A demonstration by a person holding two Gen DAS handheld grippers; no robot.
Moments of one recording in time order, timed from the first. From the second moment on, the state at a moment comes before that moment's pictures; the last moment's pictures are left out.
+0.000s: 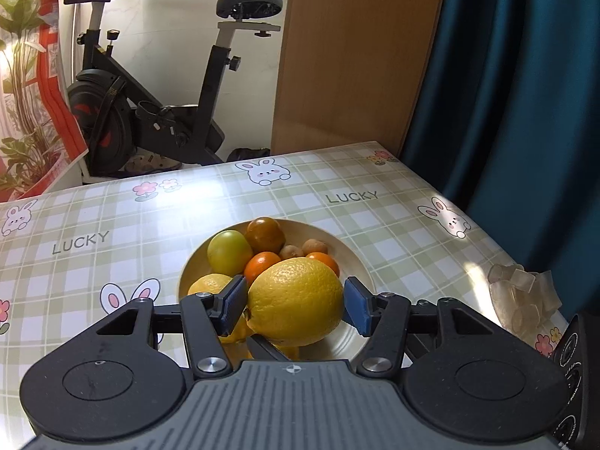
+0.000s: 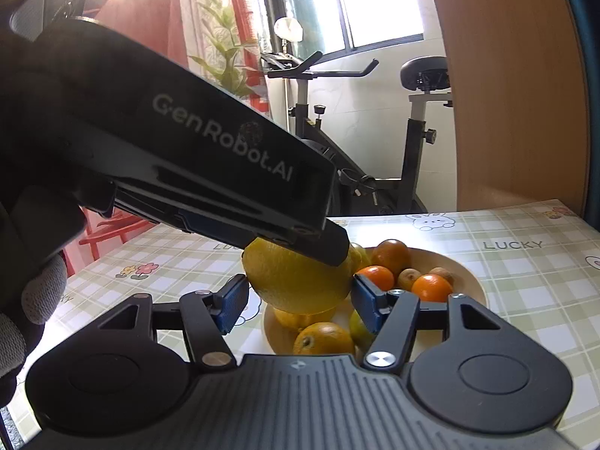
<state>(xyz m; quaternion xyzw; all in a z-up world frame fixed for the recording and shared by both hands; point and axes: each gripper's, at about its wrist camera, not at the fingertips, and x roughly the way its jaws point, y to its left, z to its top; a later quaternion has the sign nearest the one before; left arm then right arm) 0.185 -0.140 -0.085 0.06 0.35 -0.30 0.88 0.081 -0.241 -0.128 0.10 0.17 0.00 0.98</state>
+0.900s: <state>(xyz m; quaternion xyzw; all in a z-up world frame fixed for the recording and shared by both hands) 0.203 -0.192 -0.126 0.06 0.40 -0.33 0.85 0.078 -0.294 -0.140 0.08 0.25 -0.06 0.96</state>
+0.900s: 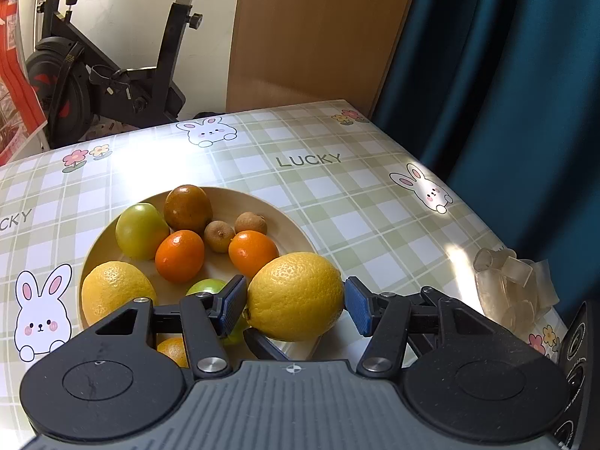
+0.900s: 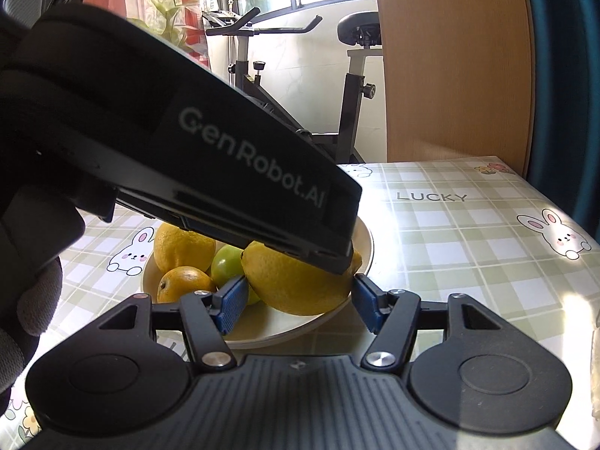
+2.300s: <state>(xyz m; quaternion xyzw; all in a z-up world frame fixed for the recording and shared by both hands) 0.195 -0.060 -0.087 -0.09 0.36 -0.24 0.90 0.093 -0.310 -0.150 0.11 0.27 -0.07 0.95</state>
